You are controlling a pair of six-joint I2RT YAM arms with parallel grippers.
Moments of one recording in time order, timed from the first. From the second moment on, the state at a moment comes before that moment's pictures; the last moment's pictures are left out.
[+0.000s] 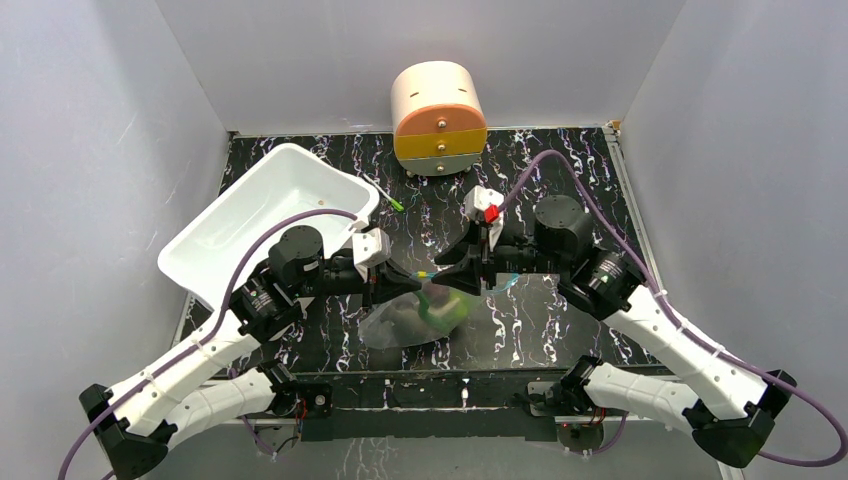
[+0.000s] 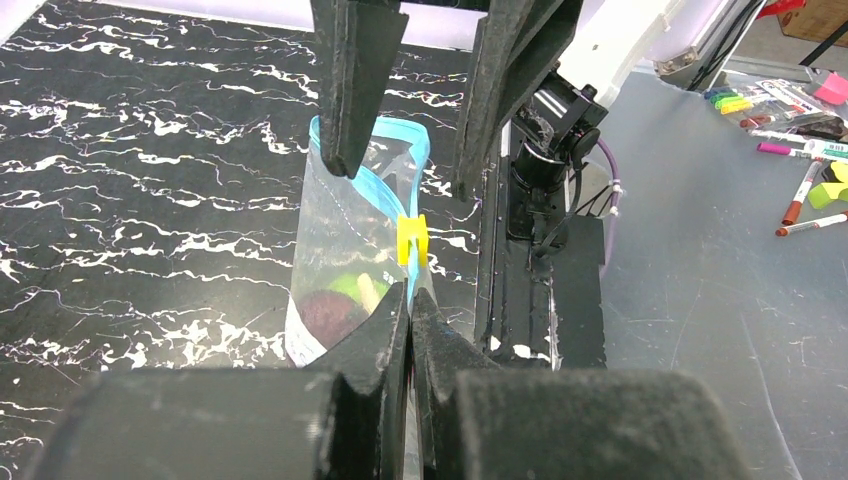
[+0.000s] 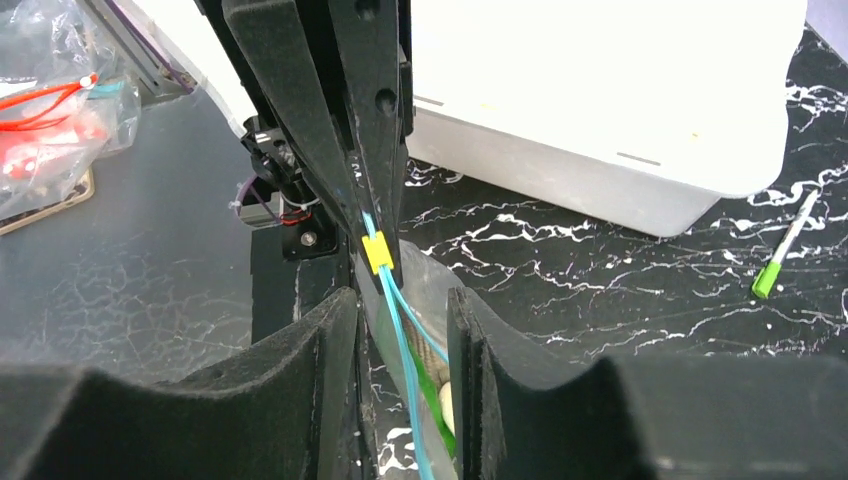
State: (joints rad) left arm -0.83 0.84 0.86 -0.21 0.61 0.04; right arm 0.78 0.93 1.07 -0.32 -0.65 -0.02
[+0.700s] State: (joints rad) left arm -0.83 0.84 0.85 -0.19 0.61 0.03; right arm 0.84 1.01 1.06 -0.23 -0.68 -0.07
